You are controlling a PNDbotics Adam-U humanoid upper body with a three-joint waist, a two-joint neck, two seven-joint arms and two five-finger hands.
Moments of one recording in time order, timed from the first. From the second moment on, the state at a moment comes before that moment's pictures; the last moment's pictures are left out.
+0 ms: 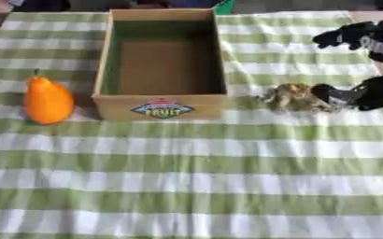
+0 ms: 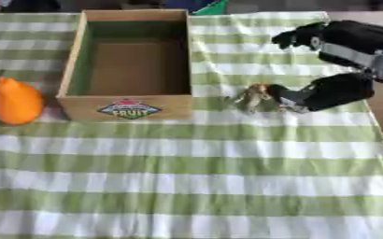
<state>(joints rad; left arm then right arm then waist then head) -0.37 0.62 0.06 -1.98 -0.36 0.12 0.69 -0.46 -1.22 0.22 -1.99 0.30 0.27 0.37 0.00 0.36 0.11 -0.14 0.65</state>
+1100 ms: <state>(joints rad) -0.39 0.62 0.05 -1.98 -0.36 0.11 0.69 -0.57 -1.15 0.28 -1.80 0.42 0.24 0.49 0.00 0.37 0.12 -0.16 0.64</state>
